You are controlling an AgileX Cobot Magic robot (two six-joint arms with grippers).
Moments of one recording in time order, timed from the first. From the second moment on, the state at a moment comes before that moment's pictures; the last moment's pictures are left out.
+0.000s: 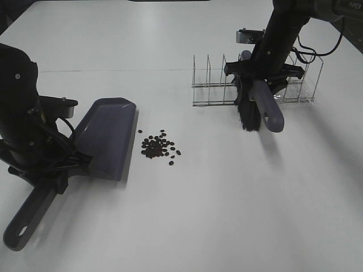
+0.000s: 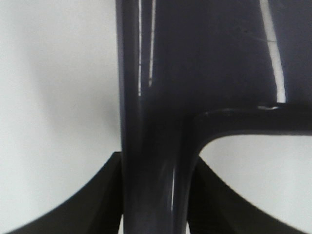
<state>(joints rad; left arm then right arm) -0.43 1.86 -1.01 0.04 0.78 -0.28 0.15 2.48 -2.12 0.09 1.22 0.04</state>
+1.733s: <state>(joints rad) -0.43 1.86 -1.01 0.01 0.77 -0.28 0.15 2.46 -2.13 0.07 1.22 0.04</state>
